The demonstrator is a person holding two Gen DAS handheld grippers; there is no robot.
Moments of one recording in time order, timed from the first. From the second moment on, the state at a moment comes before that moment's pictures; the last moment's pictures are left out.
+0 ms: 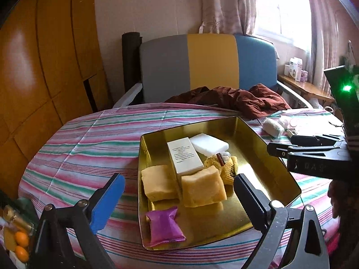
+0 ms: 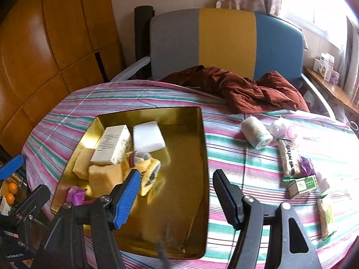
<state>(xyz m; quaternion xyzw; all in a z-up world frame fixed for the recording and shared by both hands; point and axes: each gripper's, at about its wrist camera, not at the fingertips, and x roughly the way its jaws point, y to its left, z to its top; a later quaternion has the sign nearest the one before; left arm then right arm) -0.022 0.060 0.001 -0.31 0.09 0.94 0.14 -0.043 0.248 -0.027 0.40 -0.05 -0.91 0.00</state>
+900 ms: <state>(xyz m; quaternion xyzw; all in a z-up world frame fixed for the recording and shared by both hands) -0.012 0.104 0.009 -0.28 0.16 0.93 0.16 -0.038 0.370 -0.015 0.39 -0.06 -0.91 -0.11</state>
